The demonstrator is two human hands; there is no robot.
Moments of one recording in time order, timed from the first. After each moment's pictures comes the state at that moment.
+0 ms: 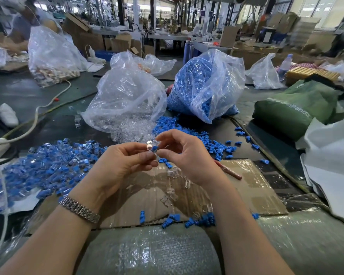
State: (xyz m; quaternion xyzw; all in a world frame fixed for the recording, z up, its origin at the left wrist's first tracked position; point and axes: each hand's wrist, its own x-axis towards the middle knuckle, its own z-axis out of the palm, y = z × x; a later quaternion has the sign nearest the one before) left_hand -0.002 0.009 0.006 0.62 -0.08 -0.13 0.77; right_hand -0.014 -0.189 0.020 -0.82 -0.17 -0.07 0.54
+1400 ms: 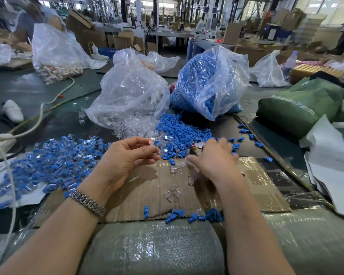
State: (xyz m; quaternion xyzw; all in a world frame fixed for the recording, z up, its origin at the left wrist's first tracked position) left_hand 0.002 0.009 0.003 0.58 -0.04 -0.12 0.80; right_hand -0.003 -0.216 0.010 -0.98 0.17 0.00 0.13
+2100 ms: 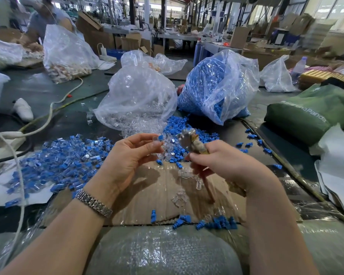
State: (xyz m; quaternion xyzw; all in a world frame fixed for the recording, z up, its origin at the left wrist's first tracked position) left_hand 0.004 0.015 0.007 0.55 -0.07 -0.09 0.83; right_hand -0.025 -0.215 0.054 -0.89 -0.03 0.13 0.44
